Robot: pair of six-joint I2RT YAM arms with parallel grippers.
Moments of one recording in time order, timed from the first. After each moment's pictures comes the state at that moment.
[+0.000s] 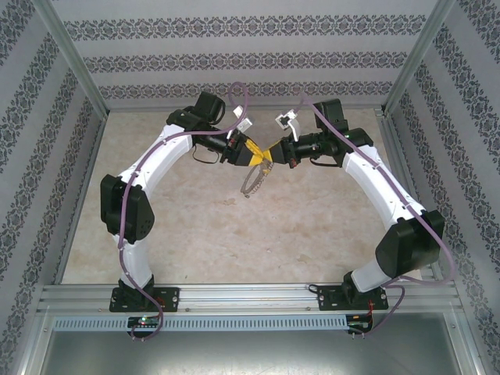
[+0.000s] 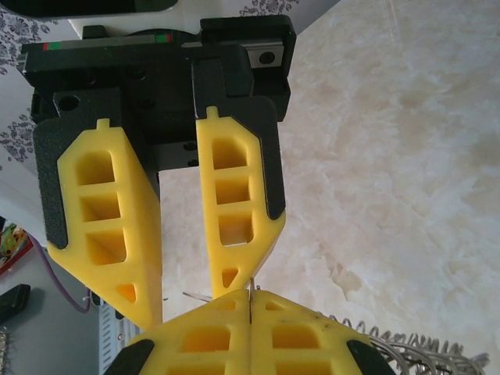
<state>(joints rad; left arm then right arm) -0.40 1.92 1.85 -0.96 1.32 0.49 0.30 1.53 1.44 -0.70 -0.98 -0.11</state>
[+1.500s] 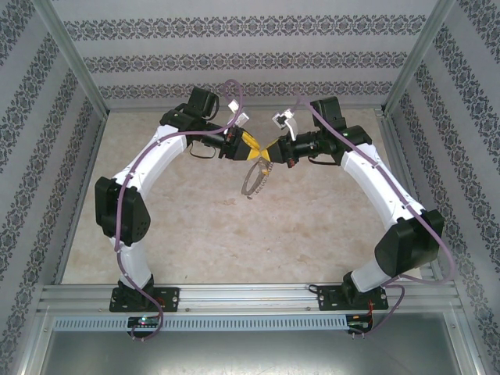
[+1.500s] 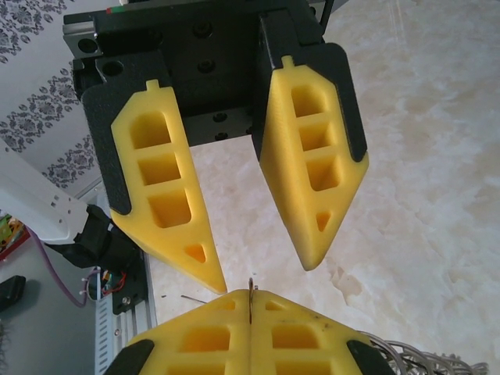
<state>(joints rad) -0.37 1.89 1.81 -0.82 1.23 0.40 0.32 1.55 1.48 -0.73 -0.97 -0.14</state>
